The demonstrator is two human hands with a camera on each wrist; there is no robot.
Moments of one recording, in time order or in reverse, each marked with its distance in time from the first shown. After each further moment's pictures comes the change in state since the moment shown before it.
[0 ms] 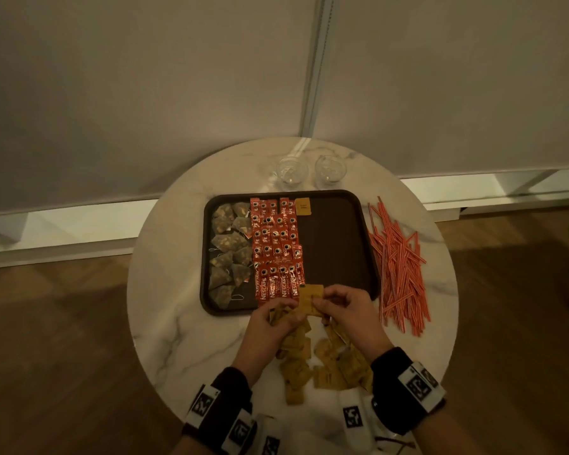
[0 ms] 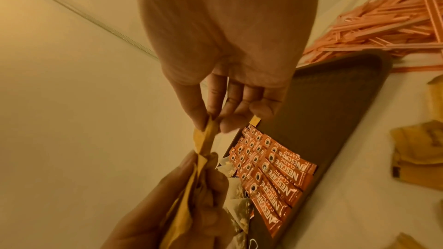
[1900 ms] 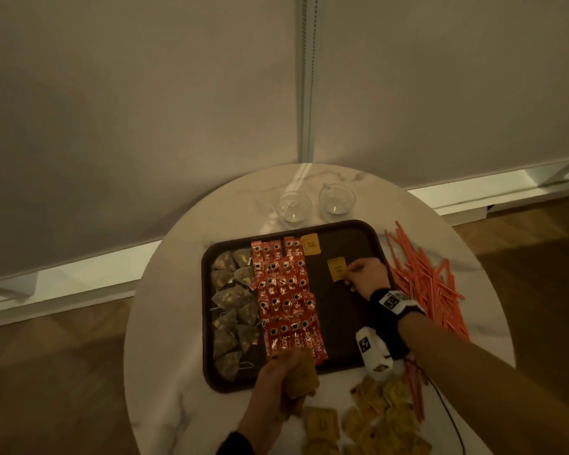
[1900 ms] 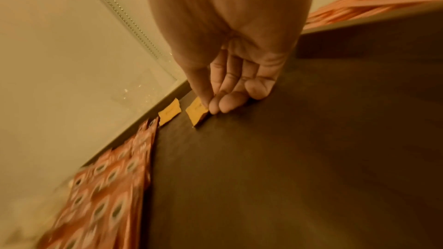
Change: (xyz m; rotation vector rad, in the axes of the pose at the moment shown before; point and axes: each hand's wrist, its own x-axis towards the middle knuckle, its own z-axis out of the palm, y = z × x) left_hand 0.061 0.016 -0.001 -0.295 0.007 -0.389; right_hand 0.231 0.041 -0.050 -0.446 0.246 0.248
